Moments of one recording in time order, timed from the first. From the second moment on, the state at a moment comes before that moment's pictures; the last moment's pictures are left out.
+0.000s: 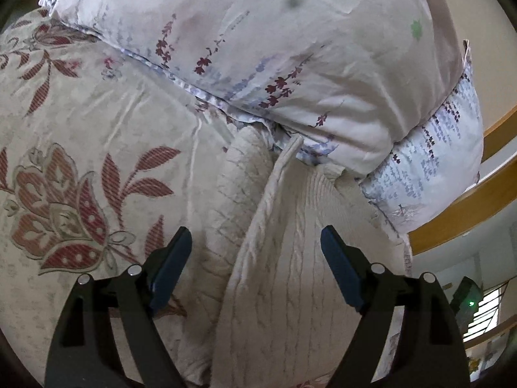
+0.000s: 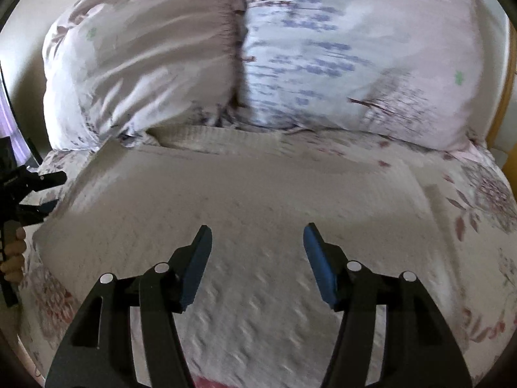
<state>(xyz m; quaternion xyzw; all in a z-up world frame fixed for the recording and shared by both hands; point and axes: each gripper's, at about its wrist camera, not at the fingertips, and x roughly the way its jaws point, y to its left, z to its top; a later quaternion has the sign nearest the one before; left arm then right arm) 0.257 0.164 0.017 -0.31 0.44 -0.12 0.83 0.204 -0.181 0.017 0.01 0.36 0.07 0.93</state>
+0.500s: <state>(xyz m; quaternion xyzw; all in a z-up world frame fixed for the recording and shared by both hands) 0.262 0.158 0.003 -0.37 0.45 -0.13 0.80 0.217 -0.158 -0.006 -0.04 0.38 0.06 0.92</state>
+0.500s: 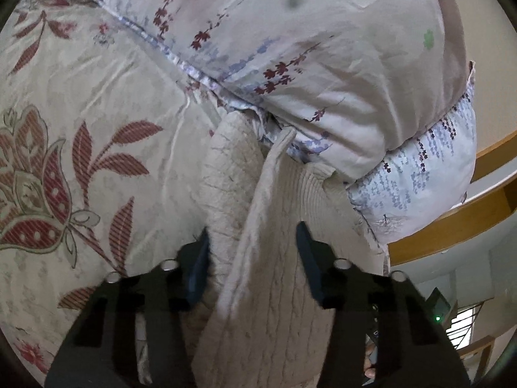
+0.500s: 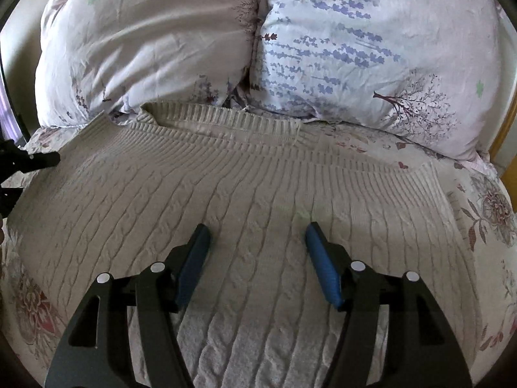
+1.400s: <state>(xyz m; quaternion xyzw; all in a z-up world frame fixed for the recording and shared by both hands) 0.265 0.033 0.097 -0.35 0.38 -0.30 0.80 0.215 -0.169 0.000 -0.01 0.39 0.08 0.92</state>
